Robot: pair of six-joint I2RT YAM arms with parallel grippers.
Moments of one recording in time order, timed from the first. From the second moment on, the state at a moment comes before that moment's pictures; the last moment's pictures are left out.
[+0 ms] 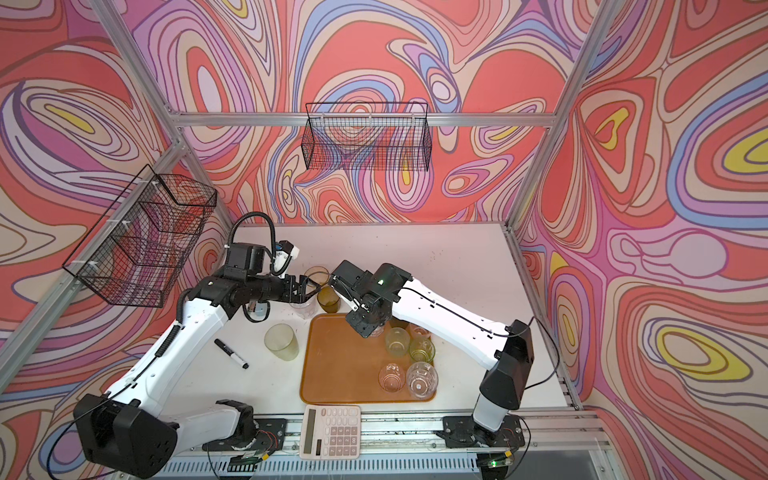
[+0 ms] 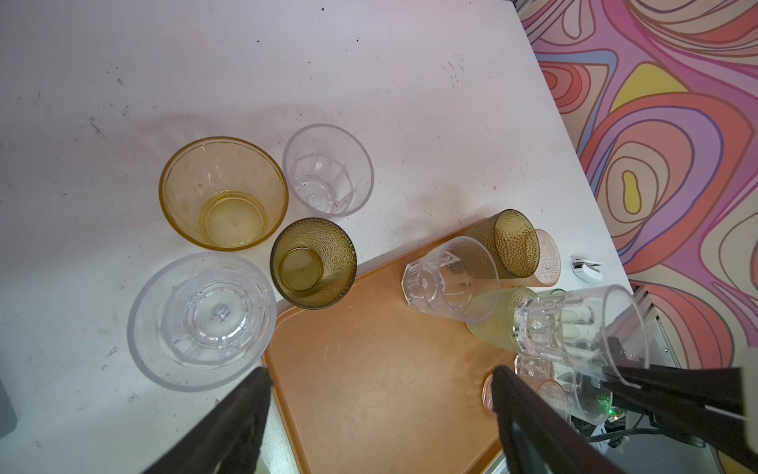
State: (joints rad) left arm -0.23 1.23 1.13 -0.73 0.46 -0.18; right arm 1.00 1.69 1.72 -1.29 0.12 0.14
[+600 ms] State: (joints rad) left arm -0.23 1.23 1.13 -0.73 0.46 -0.18; right arm 1.09 1.67 1.54 -1.21 0.08 0.19
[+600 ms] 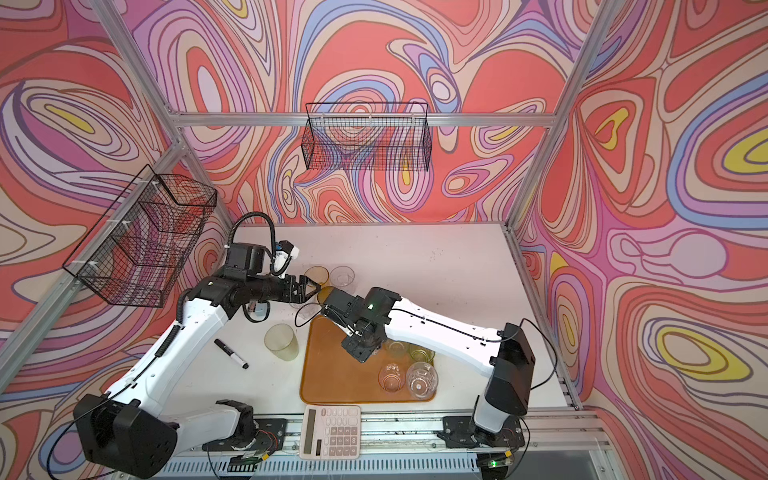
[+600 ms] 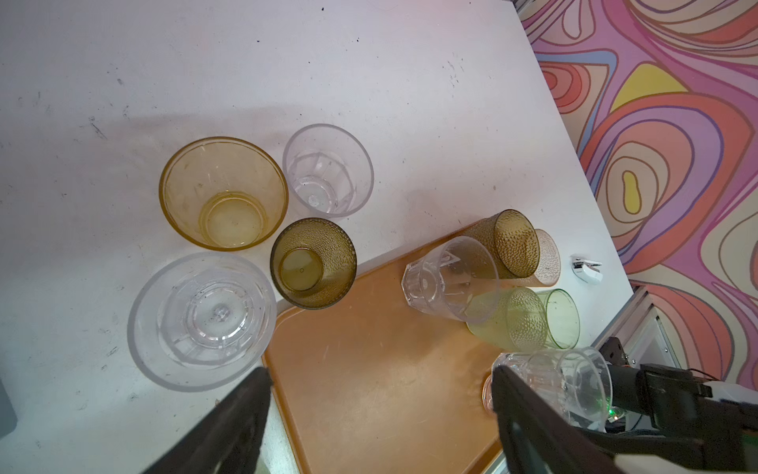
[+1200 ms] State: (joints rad) left arm -0.23 1.23 1.13 -0.73 0.46 -0.18; right arm 1.09 1.69 1.43 -1.07 0.11 0.21
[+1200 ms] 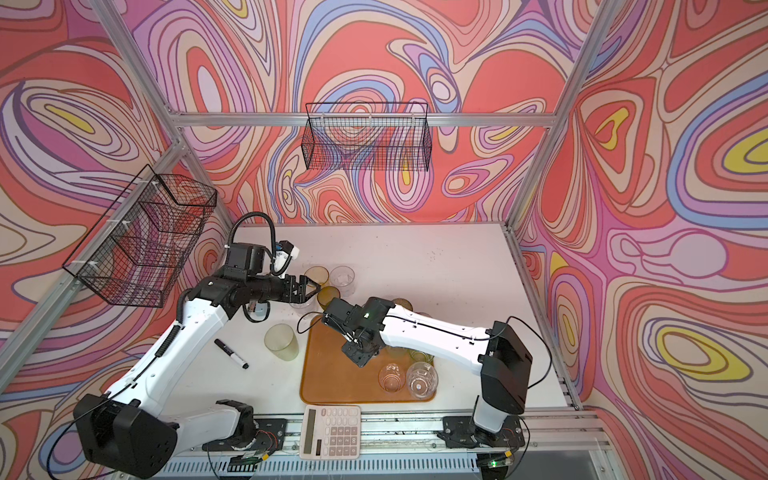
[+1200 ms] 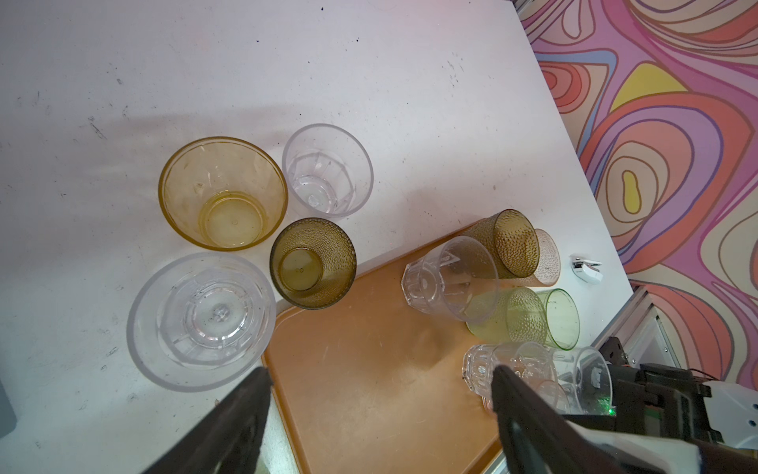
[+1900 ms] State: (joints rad) left arm -0.23 1.23 1.13 -0.73 0.46 -0.18; right arm 1.09 1.73 1.35 -0.97 0.14 0.21
